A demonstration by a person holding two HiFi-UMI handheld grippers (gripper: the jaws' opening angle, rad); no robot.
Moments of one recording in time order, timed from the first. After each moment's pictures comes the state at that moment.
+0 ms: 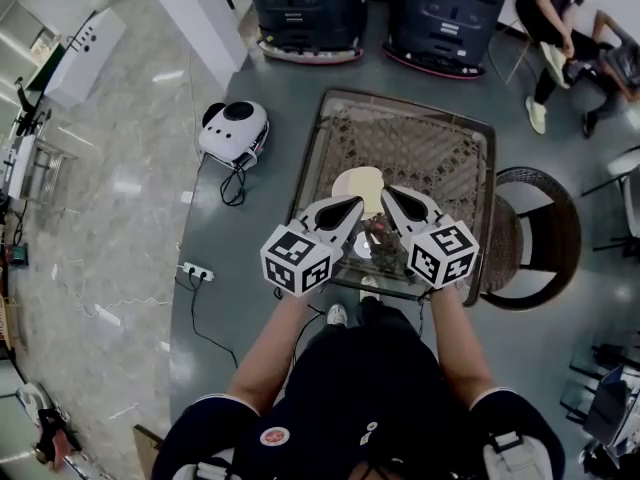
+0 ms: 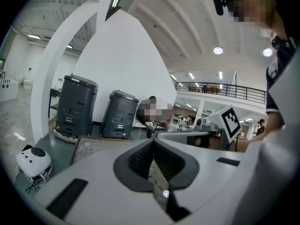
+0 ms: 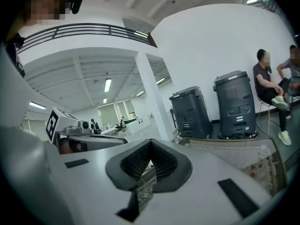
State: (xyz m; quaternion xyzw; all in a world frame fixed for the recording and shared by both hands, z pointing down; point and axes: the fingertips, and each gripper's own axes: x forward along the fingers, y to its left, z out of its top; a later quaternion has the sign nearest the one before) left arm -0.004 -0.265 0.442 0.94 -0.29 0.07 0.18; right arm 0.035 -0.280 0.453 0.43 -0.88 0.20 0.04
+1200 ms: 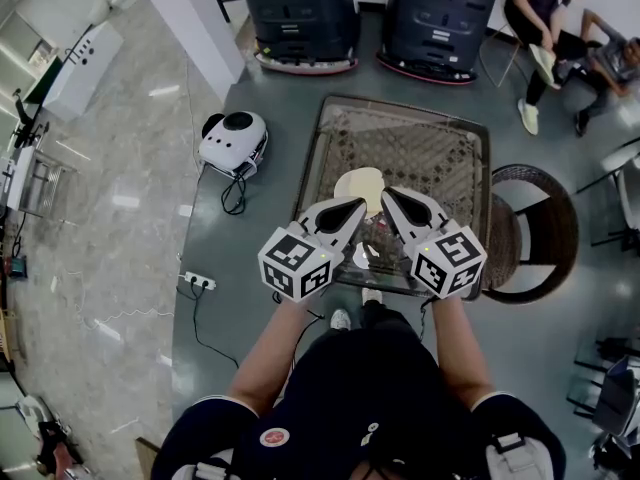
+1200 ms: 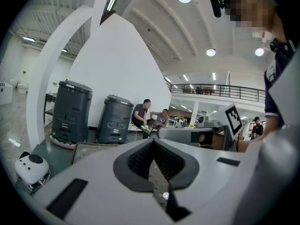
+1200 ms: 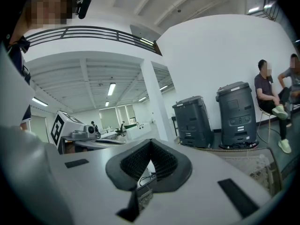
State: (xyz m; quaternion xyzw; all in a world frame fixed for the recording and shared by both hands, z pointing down) left arm -0.011 -0.241 0.407 0.95 -0.27 0.06 0.16; right arm 0.021 -0.251 0.402 0.43 -0.89 0.16 0.01
